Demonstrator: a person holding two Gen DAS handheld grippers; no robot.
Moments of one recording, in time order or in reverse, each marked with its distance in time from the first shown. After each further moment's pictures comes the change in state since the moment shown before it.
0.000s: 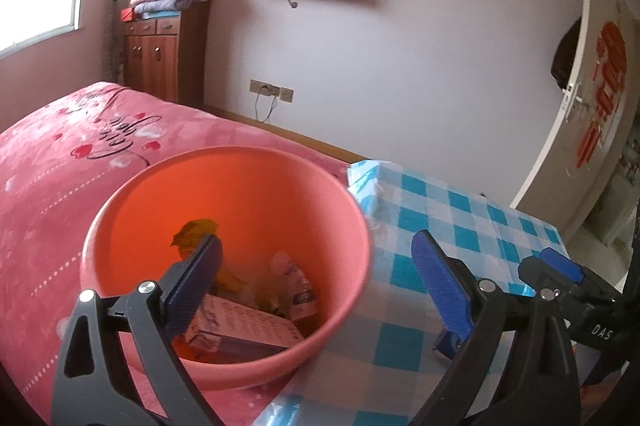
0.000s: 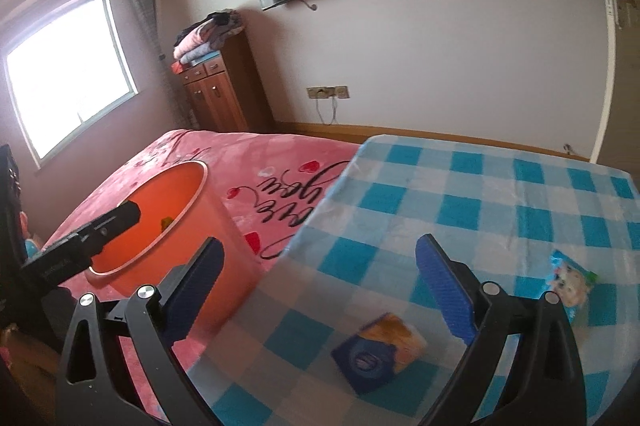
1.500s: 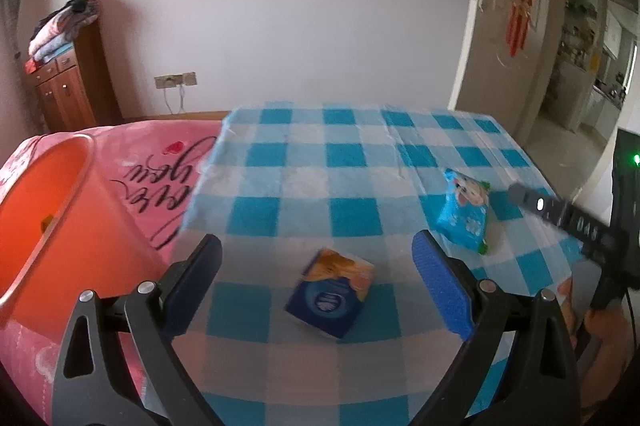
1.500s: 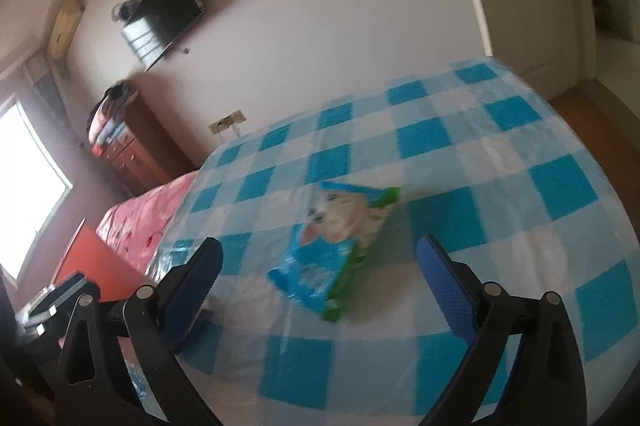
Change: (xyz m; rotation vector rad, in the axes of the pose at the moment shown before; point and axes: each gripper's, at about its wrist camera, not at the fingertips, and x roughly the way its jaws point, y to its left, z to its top) left arm 0.027 -0.174 -0.075 0.331 0.163 -0.178; right arm -0.063 -0.212 -0.080 0.411 -0.063 -0.188
